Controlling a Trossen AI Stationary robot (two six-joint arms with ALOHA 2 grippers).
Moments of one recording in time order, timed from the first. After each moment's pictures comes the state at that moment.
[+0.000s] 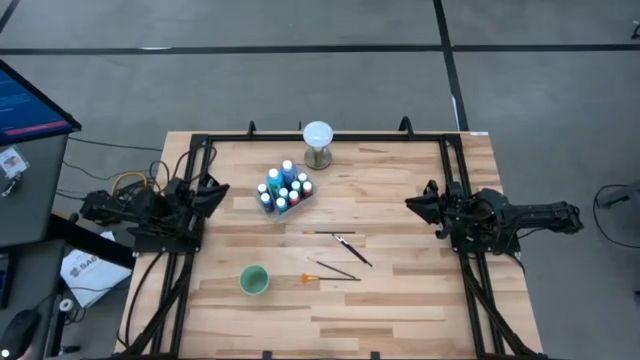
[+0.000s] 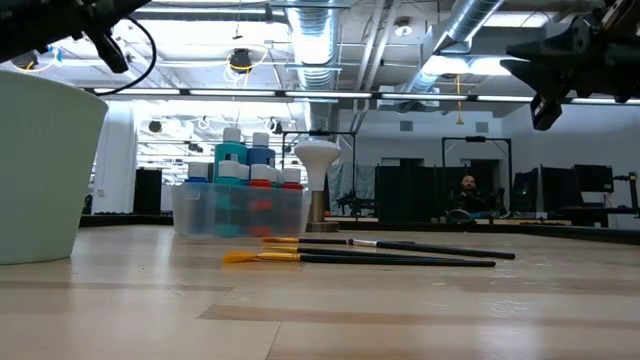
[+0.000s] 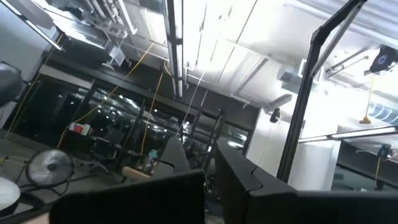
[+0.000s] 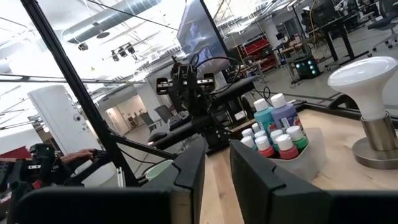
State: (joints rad) left arm -0.21 0.00 0.01 0.59 -0.33 -0.22; right arm 0.05 0.01 0.01 0.19 0.16 0.44
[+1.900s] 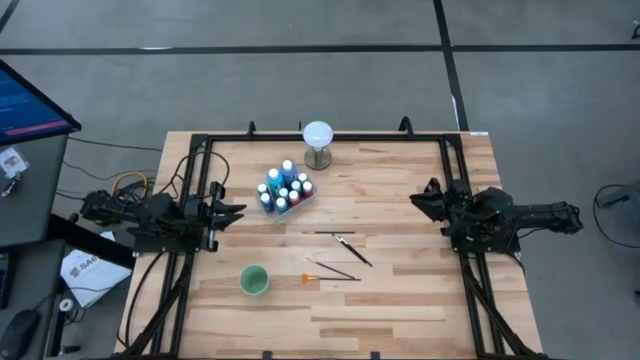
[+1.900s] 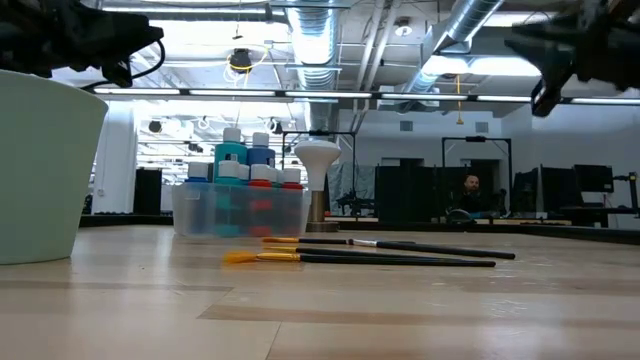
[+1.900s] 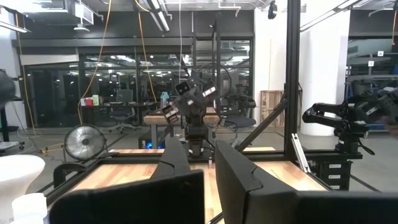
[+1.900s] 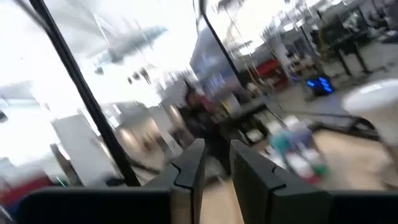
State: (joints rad) left arm -0.21 0.00 0.01 0.26 -0.21 0.07; right arm 0.05 0.01 0.01 0.31 0.16 0.47
